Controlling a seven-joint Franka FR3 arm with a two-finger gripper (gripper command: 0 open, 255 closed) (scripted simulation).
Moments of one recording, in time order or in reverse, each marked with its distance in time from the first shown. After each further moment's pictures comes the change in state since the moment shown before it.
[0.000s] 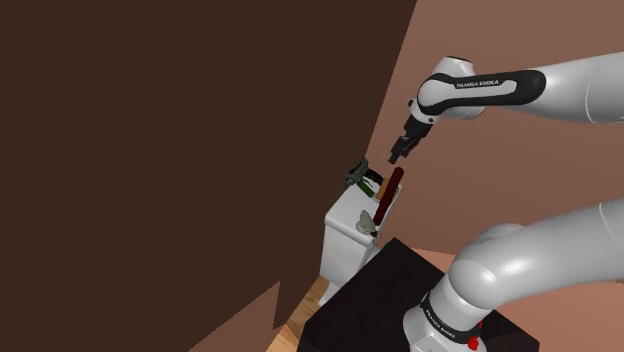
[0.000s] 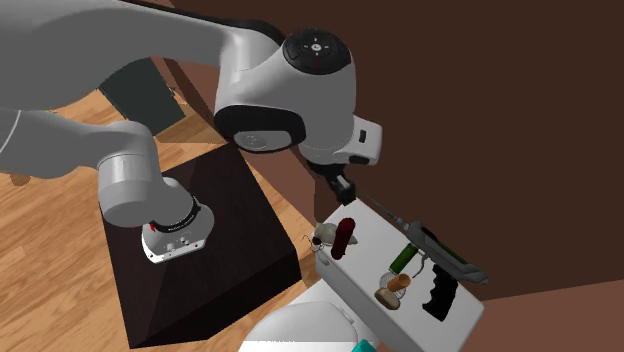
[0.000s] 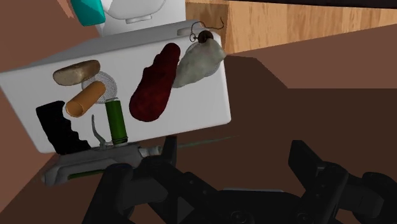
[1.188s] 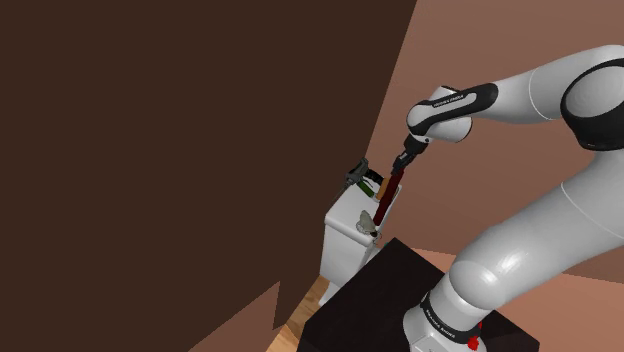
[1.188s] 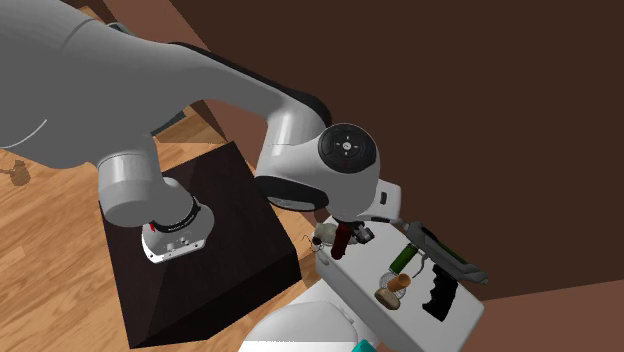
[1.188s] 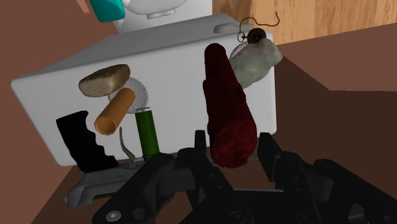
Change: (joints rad) arm 0.020 0.259 -0.177 0.002 0.084 0.282 -0.204
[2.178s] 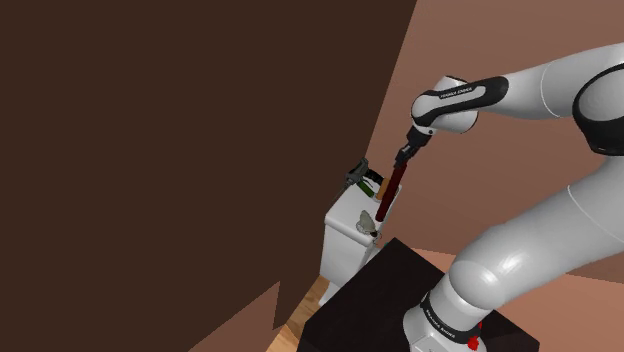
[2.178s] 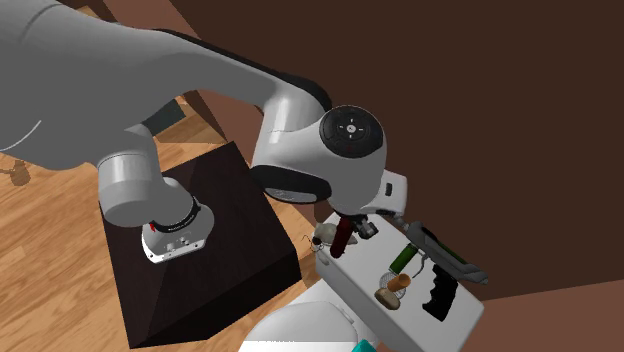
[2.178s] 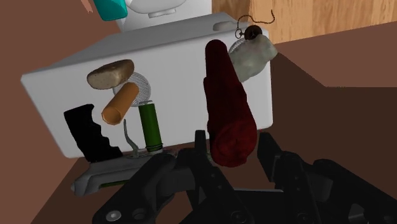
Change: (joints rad) arm -0.009 -0.044 0.020 0.045 -0.025 -0.084 0.027
